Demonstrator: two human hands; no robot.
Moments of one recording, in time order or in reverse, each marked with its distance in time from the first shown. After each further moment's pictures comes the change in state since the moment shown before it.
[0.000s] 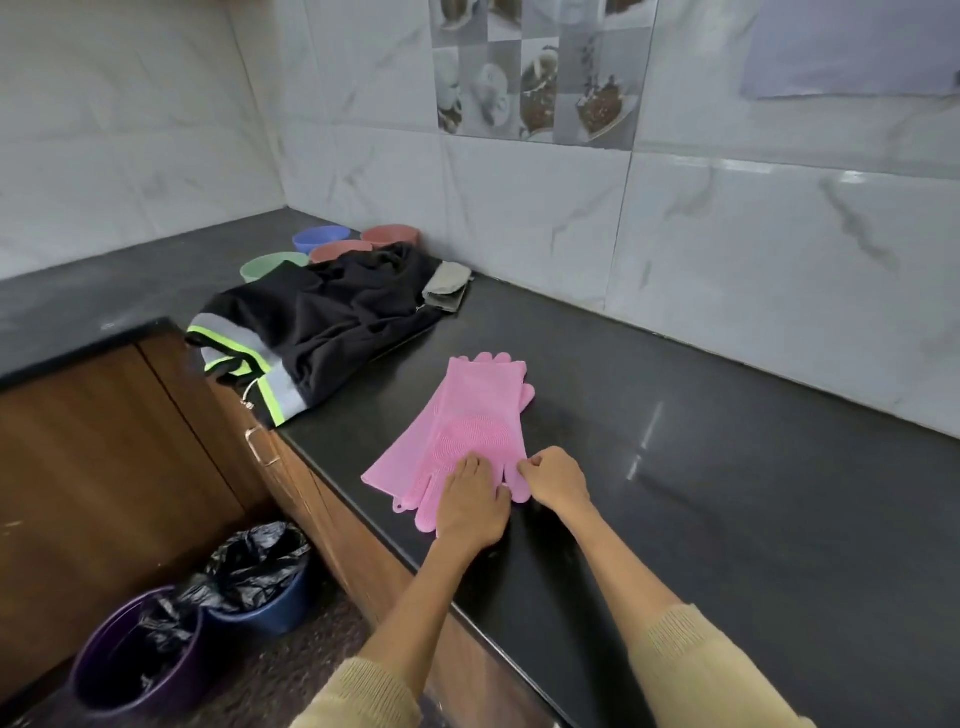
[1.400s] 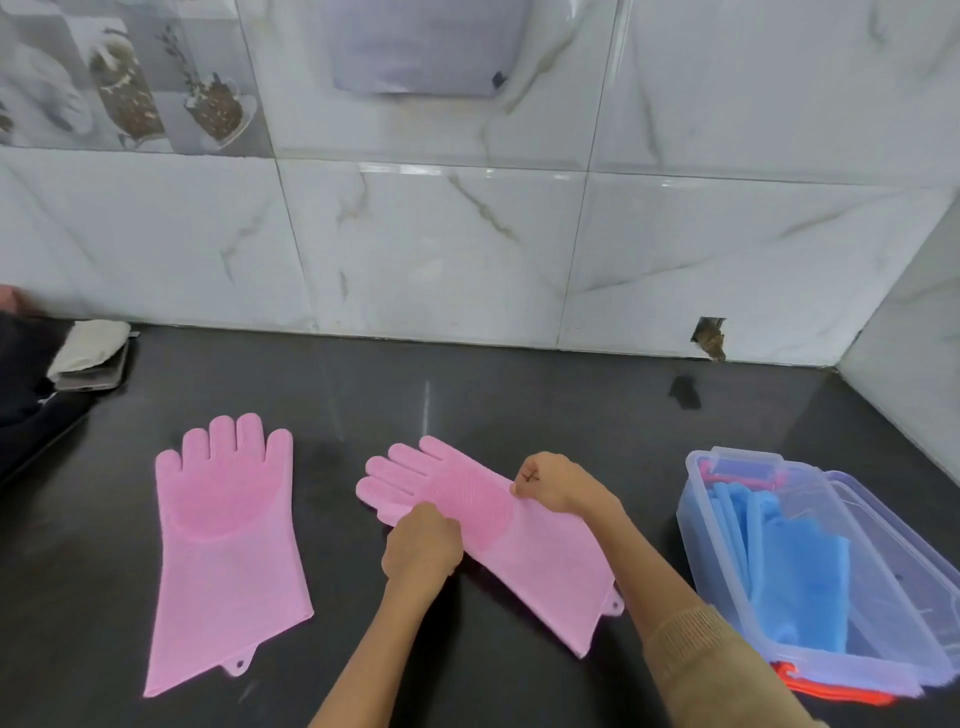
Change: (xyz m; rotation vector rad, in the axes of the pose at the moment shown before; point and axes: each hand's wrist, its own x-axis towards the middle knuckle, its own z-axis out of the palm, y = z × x) left_hand -0.019 0.166 0.066 -0.097 -0.375 0.086; right_hand -0.062 0.168 -0.188 -0.161 0.114 0.293
